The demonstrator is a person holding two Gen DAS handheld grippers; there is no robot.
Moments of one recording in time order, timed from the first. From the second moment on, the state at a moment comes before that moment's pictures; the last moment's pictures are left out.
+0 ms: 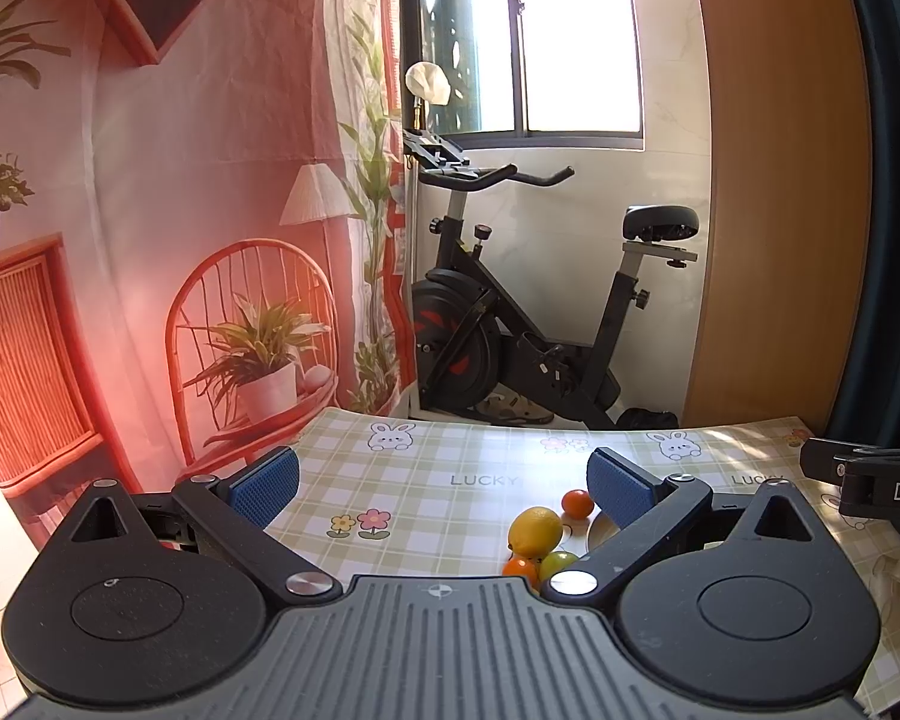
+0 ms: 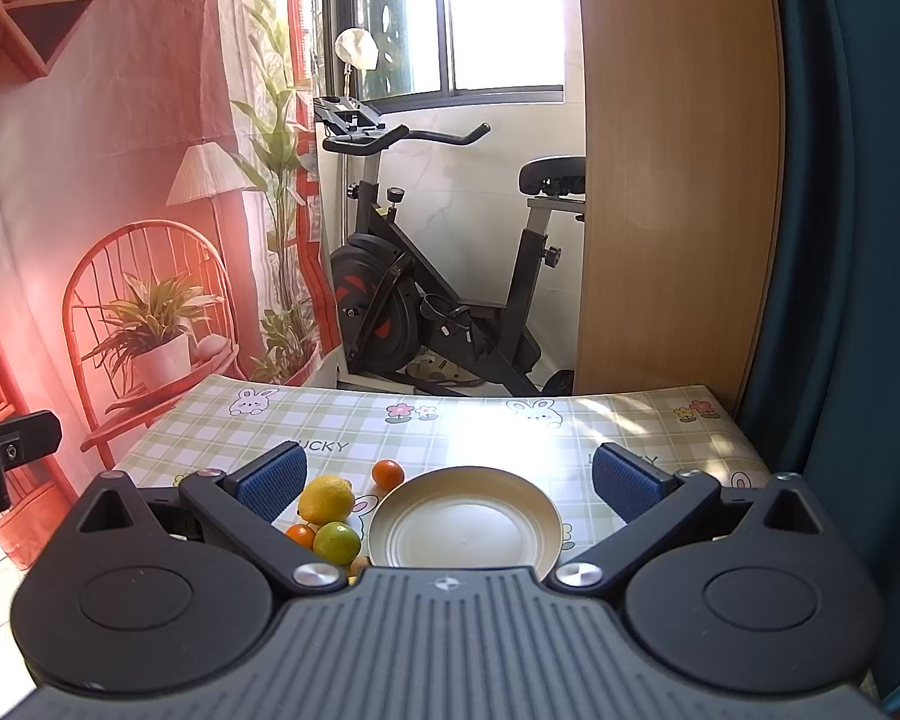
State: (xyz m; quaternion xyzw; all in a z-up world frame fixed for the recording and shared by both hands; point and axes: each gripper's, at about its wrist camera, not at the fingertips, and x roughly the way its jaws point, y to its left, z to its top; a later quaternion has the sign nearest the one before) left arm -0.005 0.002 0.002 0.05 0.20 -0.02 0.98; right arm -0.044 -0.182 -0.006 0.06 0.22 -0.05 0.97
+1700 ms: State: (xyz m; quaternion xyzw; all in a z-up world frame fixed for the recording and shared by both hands) left arm 0.030 0.033 -0.055 -0.01 0.19 -0.01 0.98; right arm -0.010 -0.196 -0.048 0.05 0.20 -0.02 0.98
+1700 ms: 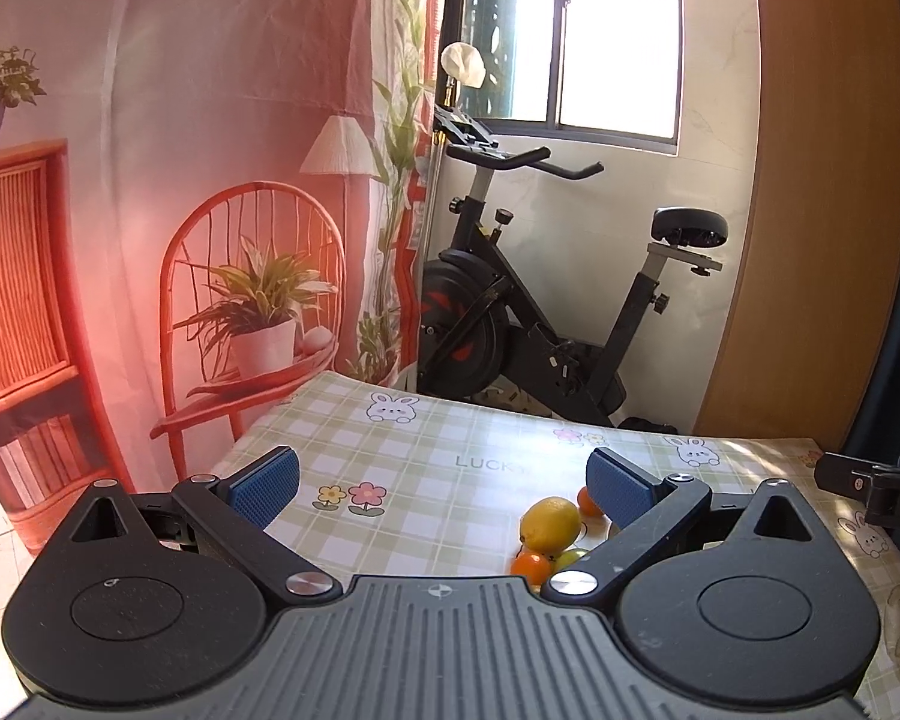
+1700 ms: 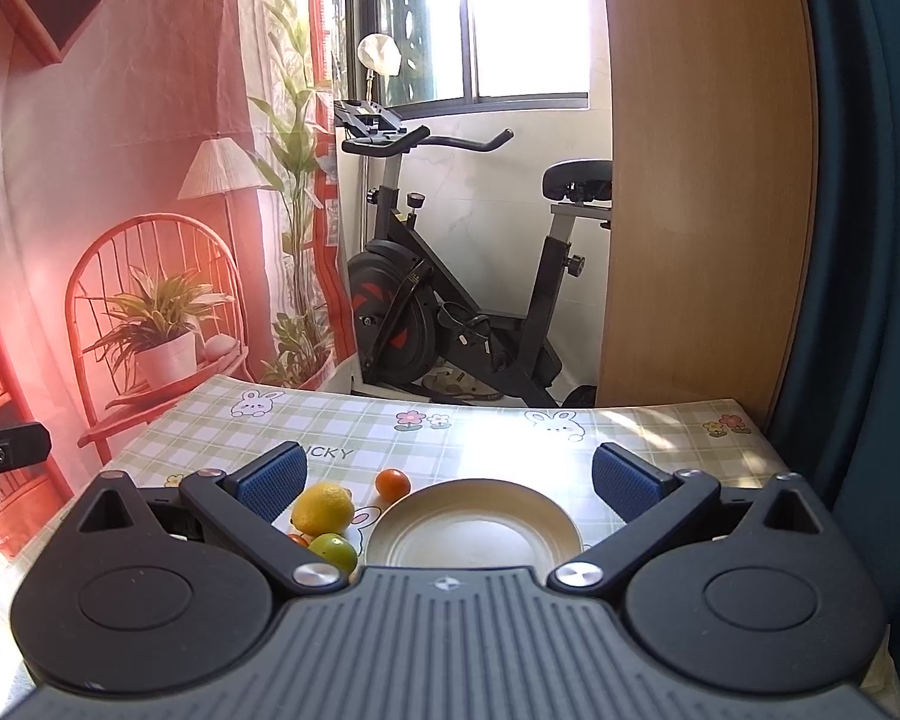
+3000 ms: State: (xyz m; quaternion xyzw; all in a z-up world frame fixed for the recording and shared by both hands) left arm 0.066 0.027 -0.148 0.00 0.26 -0.10 0.96; right arm 0.043 -0.155 -0.175 0.05 0.30 0.13 0.94
